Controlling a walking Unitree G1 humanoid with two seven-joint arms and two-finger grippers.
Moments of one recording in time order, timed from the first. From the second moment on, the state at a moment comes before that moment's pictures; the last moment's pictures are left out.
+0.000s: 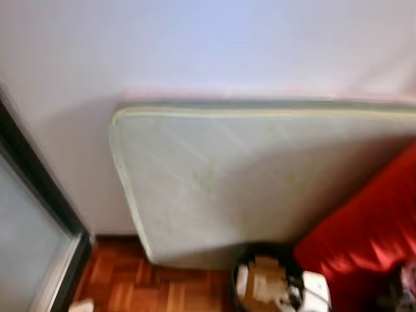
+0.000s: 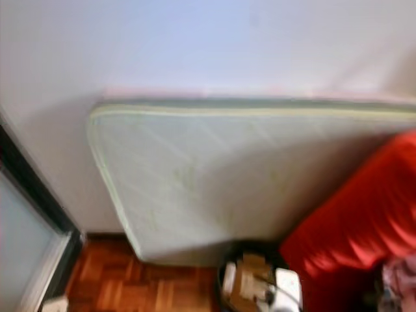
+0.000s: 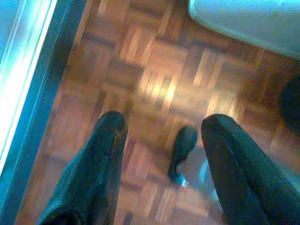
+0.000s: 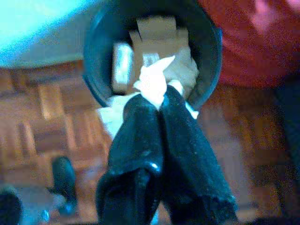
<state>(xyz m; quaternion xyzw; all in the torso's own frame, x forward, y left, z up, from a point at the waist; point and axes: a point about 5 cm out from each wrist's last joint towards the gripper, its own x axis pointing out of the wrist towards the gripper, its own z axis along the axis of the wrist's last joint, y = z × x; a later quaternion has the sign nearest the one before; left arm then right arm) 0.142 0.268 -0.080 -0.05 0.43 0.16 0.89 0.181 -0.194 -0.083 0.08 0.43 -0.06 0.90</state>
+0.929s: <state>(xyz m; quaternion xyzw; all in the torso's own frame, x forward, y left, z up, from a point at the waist) 0.237 0.231 0.014 -0.03 0.05 0.13 0.99 0.257 -0.176 -0.022 0.08 0.19 0.01 0.98</state>
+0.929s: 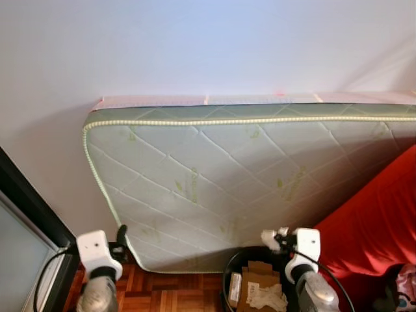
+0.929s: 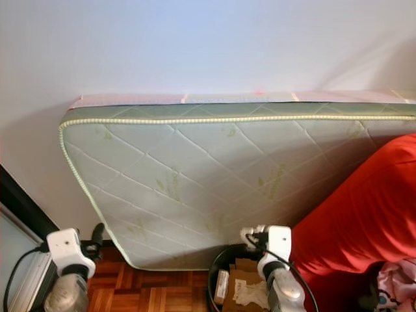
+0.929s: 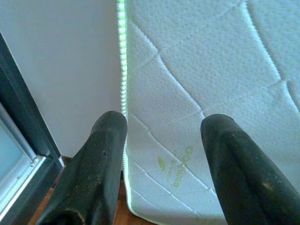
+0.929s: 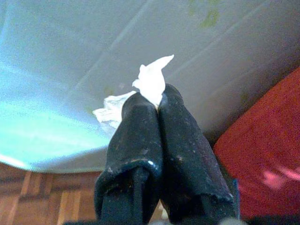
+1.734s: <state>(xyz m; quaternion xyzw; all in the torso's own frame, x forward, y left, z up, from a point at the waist) 0.222 0.230 0.021 -0.01 0.07 0.13 0.99 0.251 -0.190 -0.023 0.05 0.19 -0.04 0.98</state>
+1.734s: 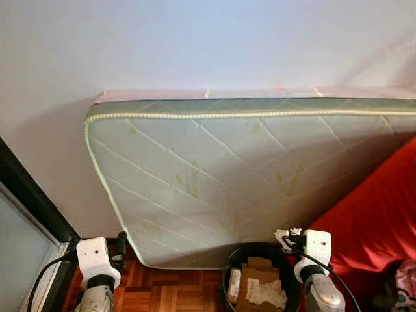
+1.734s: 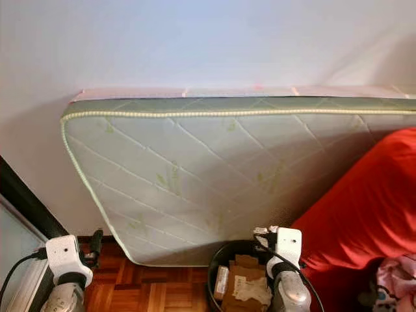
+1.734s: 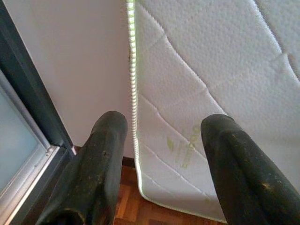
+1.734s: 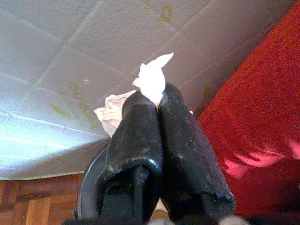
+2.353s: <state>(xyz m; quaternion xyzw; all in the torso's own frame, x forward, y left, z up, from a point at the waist) 0.224 0.240 0.026 -0.02 0.06 0.13 0.99 0.260 -0.189 -0.020 0.02 0.20 -0.02 0.98</state>
